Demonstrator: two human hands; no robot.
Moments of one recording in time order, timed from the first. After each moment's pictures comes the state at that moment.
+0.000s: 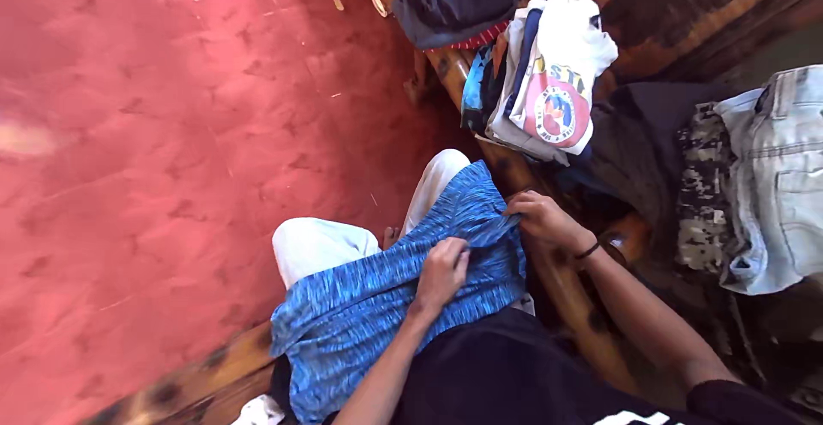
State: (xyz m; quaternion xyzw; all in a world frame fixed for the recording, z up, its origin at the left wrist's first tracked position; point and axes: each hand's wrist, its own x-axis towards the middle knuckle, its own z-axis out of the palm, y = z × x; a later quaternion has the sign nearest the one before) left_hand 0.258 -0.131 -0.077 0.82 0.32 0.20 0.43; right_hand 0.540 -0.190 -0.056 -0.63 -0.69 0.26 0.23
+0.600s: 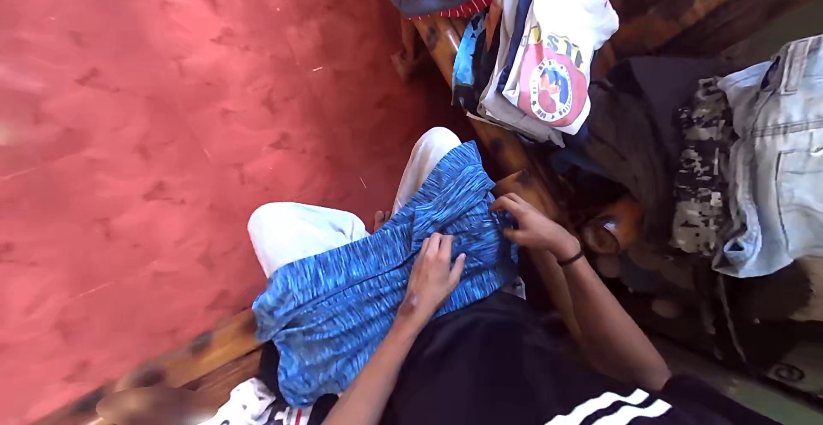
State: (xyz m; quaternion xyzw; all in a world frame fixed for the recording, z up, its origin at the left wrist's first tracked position) left_hand 0.248 -0.148 -0.063 0.83 0.35 0.03 0.44; right_hand 0.504 -0.212 -0.057 -0.71 -0.56 0.39 0.17
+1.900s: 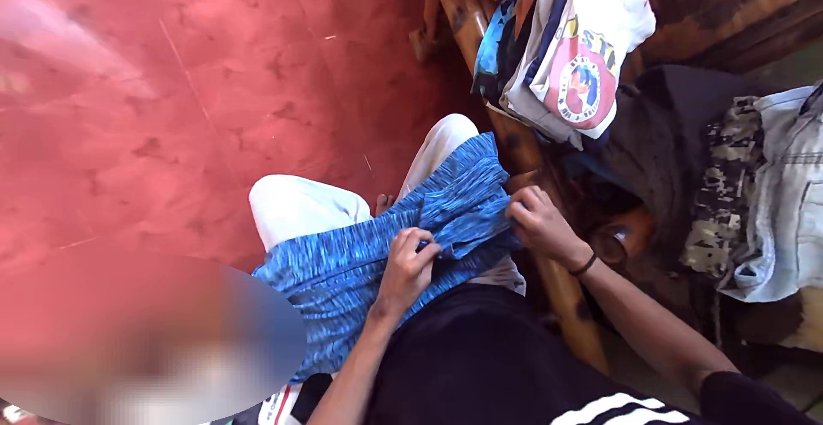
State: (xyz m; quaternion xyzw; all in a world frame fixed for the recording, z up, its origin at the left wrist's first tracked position) left_hand 0.193 -0.141 -0.088 0.83 0.29 0.30 0.36; right_hand 0.493 -0.211 -0.045 -0.63 -0.75 0.15 0.15
